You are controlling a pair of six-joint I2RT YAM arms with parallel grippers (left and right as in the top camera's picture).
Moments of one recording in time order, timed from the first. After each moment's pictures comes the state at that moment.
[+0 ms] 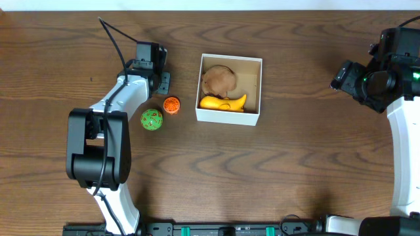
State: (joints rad) left arm -0.11 2.00 1.29 -0.35 -0.08 0.06; right arm -0.14 1.49 1.51 -1.13 -0.03 0.38
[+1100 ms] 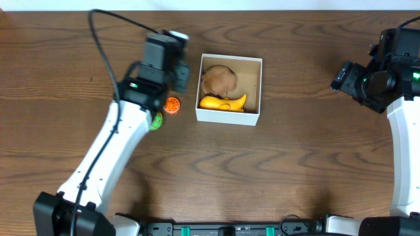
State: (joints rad) left arm -0.38 1.52 1.29 -0.55 -0.11 0.03; right arm -0.14 1.49 1.51 -1.14 -0.03 0.38
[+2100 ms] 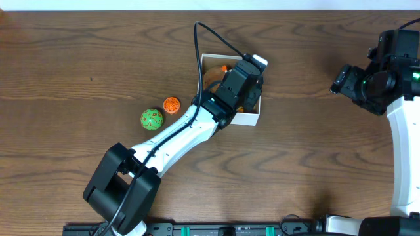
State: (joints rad) left arm -0.72 1.81 1.29 -0.17 -0.11 -0.09; right arm -0.14 1.49 1.51 -1.18 -0.03 0.38
